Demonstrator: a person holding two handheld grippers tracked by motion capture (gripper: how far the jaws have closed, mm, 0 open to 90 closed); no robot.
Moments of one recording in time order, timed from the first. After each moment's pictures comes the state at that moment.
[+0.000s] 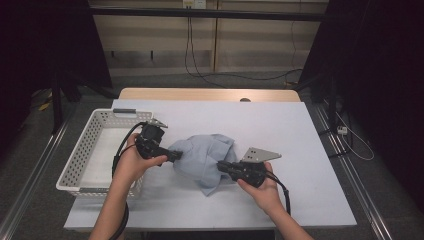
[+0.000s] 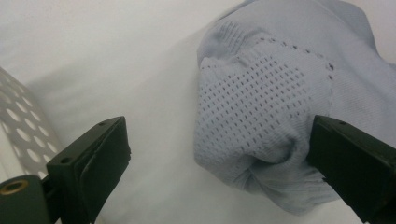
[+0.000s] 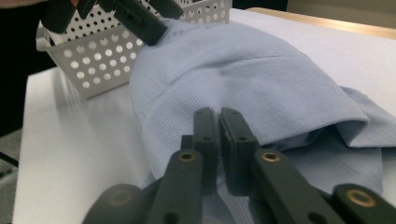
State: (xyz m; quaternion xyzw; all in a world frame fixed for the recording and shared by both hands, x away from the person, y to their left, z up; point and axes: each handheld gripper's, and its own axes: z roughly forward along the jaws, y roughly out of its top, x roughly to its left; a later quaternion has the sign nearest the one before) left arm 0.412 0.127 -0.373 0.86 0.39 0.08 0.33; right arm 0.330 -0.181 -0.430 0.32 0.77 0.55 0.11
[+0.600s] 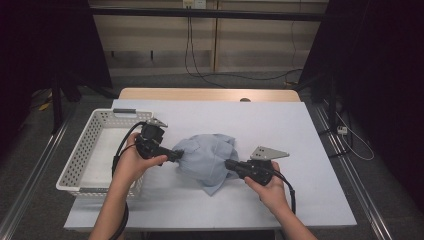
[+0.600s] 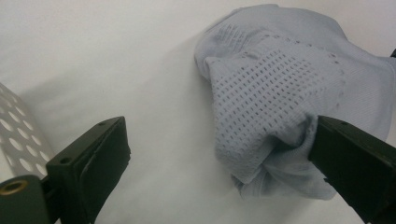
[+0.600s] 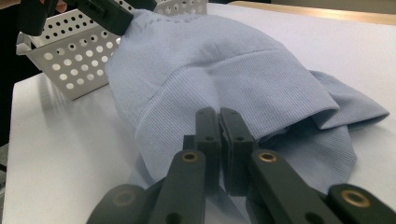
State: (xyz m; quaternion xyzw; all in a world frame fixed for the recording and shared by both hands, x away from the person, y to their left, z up) left arm 0.410 0.128 -0.368 0.85 0.38 0.07 0.35; right arm 0.332 -0.201 -0.434 0.35 0.76 0.54 0.11
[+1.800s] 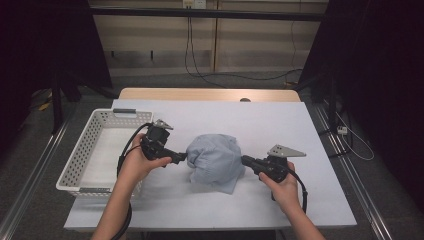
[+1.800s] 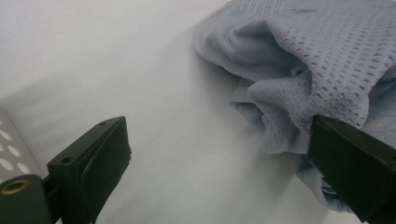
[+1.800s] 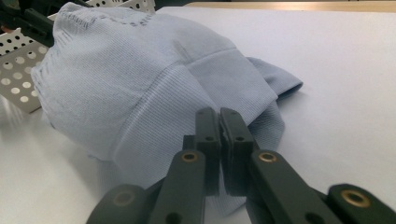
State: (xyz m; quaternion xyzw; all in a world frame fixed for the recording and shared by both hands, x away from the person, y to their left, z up) left arm 0.412 0.116 -0.377 0.87 0.36 0.07 0.34; right arm 0.336 -0.243 -0.442 0.42 0.72 0.53 0.13
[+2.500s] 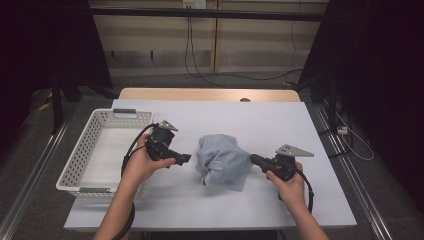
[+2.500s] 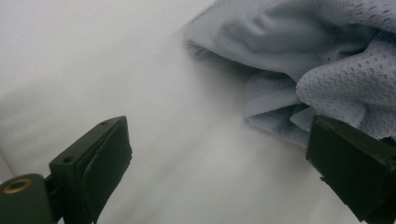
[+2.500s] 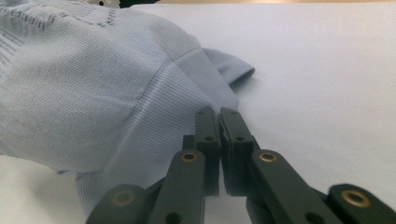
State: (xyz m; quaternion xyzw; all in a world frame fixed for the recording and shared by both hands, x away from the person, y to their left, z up) left arm 0.413 0.104 -0.383 0.87 0.35 0.07 0.33; right arm 0.338 -0.267 -0.448 0.46 0.71 0.51 0.15
